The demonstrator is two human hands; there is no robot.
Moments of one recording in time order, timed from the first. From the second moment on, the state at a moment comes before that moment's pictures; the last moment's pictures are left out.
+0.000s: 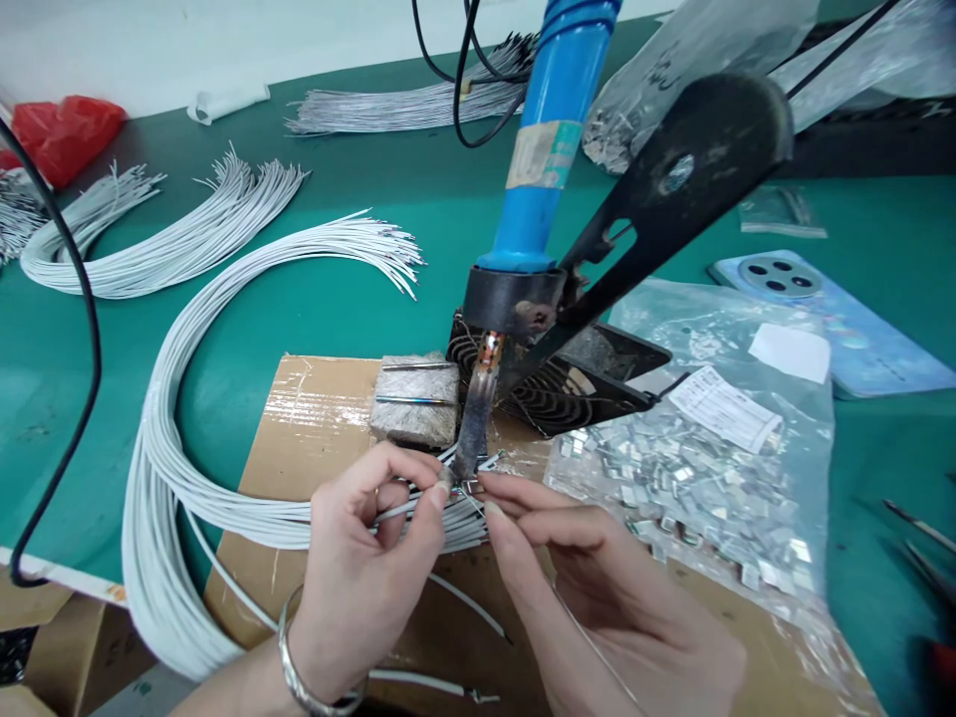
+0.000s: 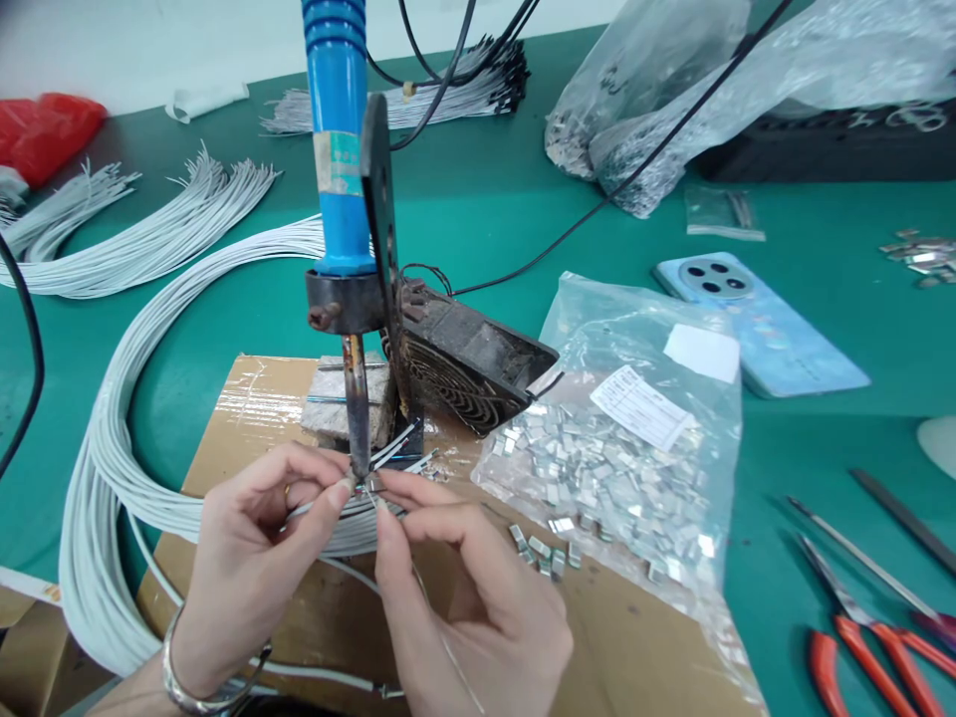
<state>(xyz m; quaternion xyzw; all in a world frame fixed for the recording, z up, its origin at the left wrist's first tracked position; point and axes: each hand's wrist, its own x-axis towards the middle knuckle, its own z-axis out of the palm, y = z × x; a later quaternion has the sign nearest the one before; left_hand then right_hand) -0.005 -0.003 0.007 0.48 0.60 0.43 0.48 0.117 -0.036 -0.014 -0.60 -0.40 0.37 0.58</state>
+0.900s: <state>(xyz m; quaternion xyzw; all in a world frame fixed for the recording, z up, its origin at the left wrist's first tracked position) -0.003 -0.004 0.008 0.49 0.60 0.42 0.48 0.121 -0.037 -0.018 -0.60 -0.41 0.37 0.58</state>
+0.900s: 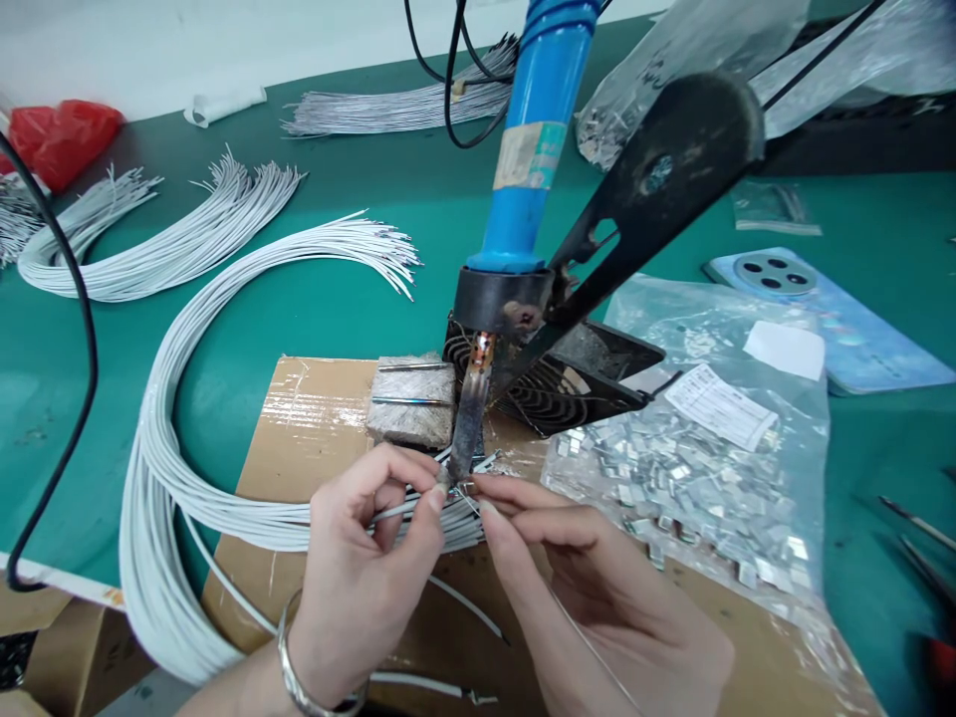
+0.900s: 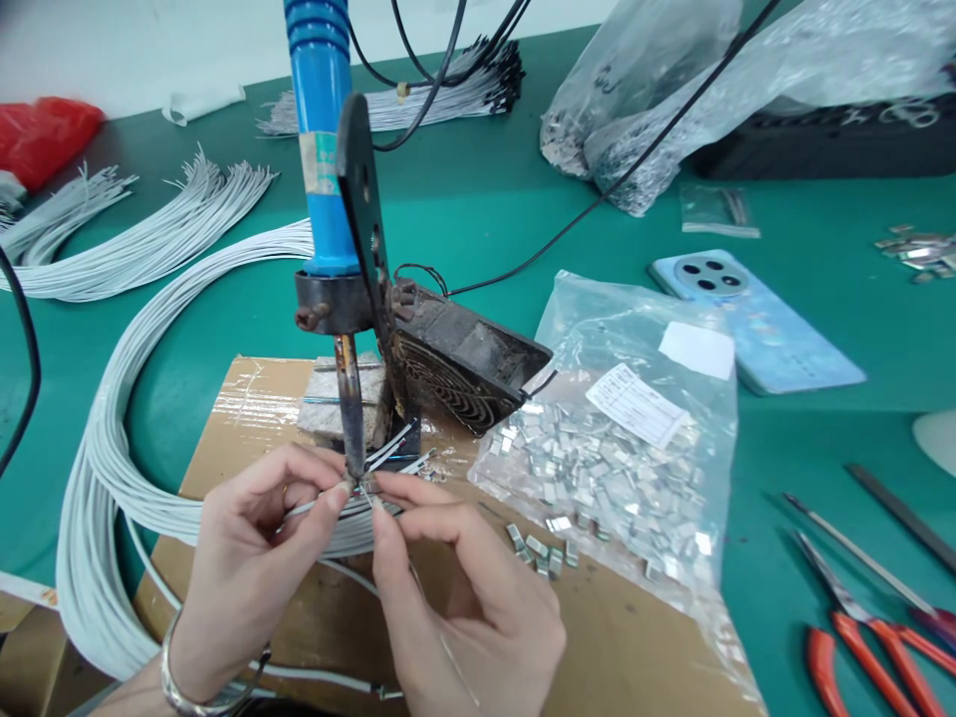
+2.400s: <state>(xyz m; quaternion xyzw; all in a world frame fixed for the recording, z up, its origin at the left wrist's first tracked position) -0.007 -0.003 0.005 0.50 0.60 0.42 0.47 0.116 -0.035 -0.022 -0.59 -0.42 0.35 0.60</state>
